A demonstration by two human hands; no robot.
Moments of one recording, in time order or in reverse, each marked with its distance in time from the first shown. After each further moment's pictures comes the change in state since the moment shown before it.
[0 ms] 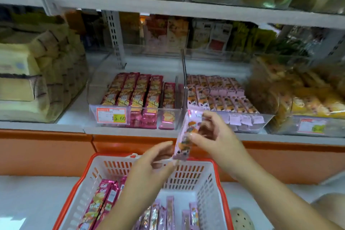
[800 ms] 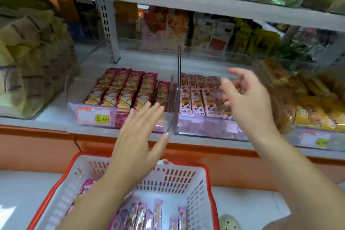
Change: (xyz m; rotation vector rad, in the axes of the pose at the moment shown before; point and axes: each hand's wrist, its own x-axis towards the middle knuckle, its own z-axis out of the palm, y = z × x) left_hand 0.069 0.022 0.001 0.675 0.224 0.497; right_hand 0.066 -0.045 -0.066 -0.297 0.500 -0.184
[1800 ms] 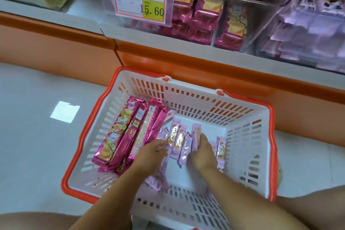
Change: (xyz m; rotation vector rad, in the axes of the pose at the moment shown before) left_hand -0.210 -0.097 0.081 -0.423 -0.696 -1.197; right_hand -0.291 0.247 0.199 -0.472 -0.836 0.751
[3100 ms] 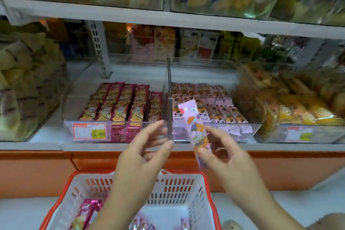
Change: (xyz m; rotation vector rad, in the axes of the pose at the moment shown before) left_hand -0.131 0.223 -0.039 -0.400 0.221 0.979; right_hand -0.197 -0.099 -0.289 0.561 0.494 -0.703
